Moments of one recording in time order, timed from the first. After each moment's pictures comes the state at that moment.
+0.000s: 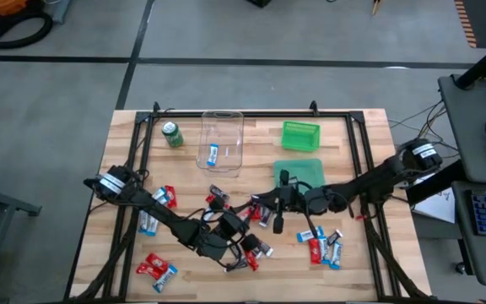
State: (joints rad) left arm -0.54 1.95 1.10 0.64 -1.27 -0.12; right arm 0.31 1.52 0.71 0.72 0.47 0.09
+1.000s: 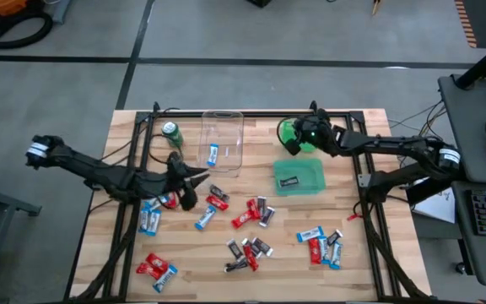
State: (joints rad) left arm -0.29 0.87 0.45 0.11 -0.69 -0.37; right arm -0.48 1.31 0.71 -0.04 0.44 -0.01
